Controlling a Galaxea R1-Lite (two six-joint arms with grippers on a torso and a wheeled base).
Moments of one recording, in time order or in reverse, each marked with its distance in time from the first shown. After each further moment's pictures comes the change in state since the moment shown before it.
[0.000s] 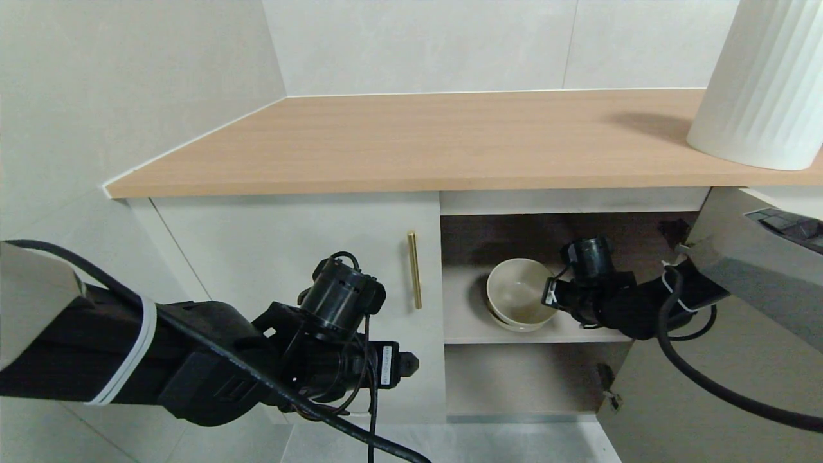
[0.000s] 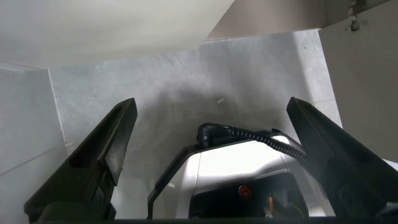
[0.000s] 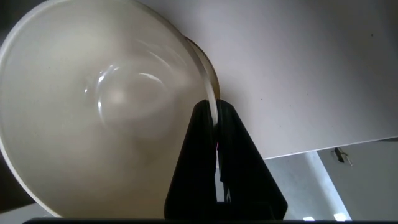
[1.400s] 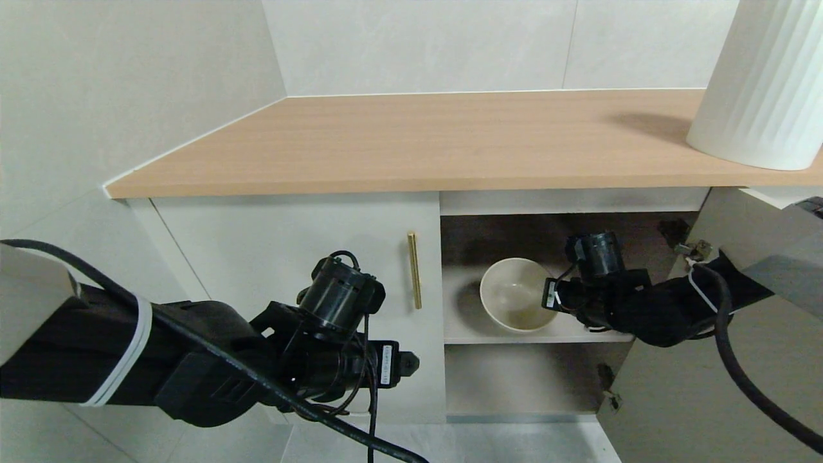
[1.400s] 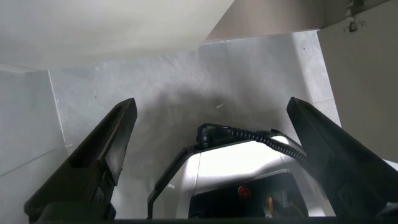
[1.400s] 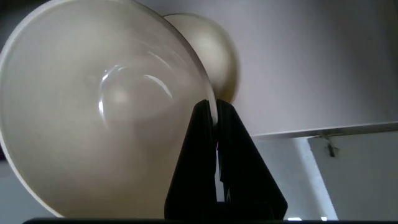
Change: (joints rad) left arm -0.001 -0.007 0.000 0.000 0.001 0.002; right arm 0.037 -0.119 0.103 0.000 0.015 -0.065
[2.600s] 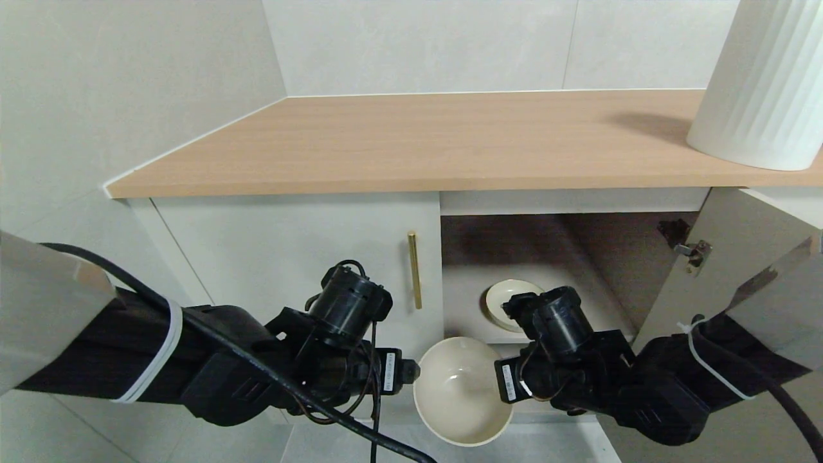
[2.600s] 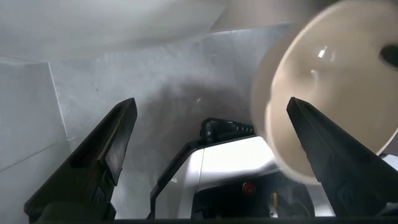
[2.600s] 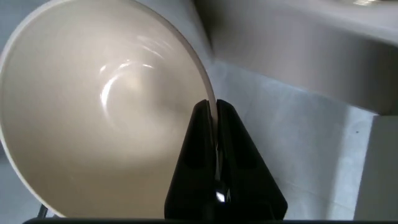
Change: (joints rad) left arm 0.000 0.041 0.000 0.000 0.000 0.000; right arm 0.312 -0.112 0.246 -0.008 0.140 -0.107
